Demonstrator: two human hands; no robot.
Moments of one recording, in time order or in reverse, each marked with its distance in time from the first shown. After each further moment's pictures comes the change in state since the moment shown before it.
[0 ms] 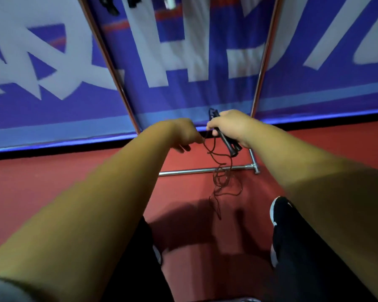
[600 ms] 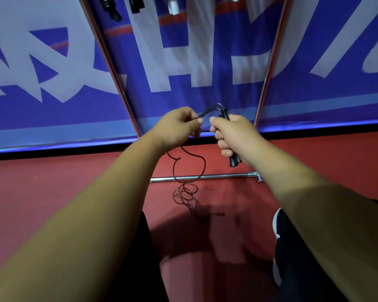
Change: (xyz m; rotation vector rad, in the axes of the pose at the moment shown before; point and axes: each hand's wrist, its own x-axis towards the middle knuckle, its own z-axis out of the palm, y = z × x) left_hand -0.023 -0.007 -0.019 -0.277 0.354 0.374; right_hand -0.020 -0.010 0.005 0.416 -0.013 -0.079
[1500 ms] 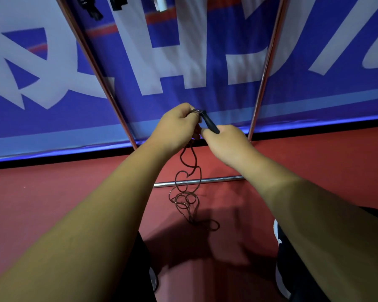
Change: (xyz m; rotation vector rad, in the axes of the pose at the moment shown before) left_hand 0.022 0.021 0.014 -0.109 0.129 -0.057; right_hand 0.027 0.009 0.004 -0.563 0.142 -0.098
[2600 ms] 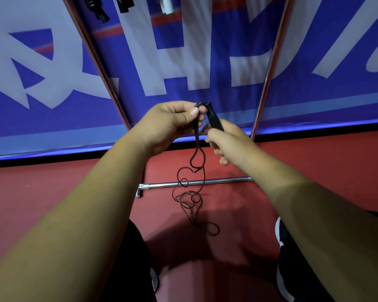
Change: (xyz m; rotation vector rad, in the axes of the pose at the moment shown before) left_hand 0.004 -0.004 -0.035 -0.516 -0.273 -0.015; right_hand -0.002 0.000 -0.007 0.366 -0.183 -0.021
